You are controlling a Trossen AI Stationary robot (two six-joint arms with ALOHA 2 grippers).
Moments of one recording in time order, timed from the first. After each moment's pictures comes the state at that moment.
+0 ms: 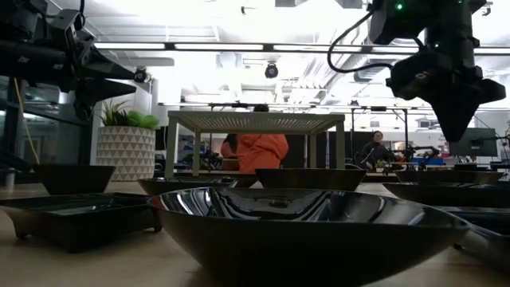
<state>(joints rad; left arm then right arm) 0.06 0.01 0.07 -0.11 -0.24 -0.55 -0.02 1.24 0.80 -1.04 -0.08 1.10</state>
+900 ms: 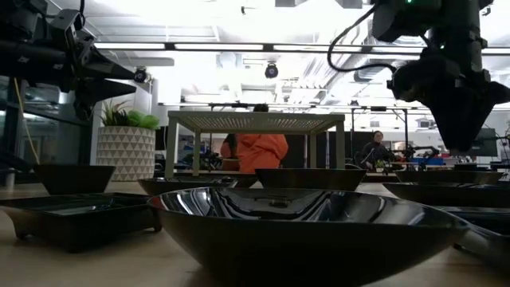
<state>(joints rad) 0.07 0.01 0.07 -0.11 -0.24 -0.55 0.10 1.31 0.80 -1.00 -0.03 1.20</state>
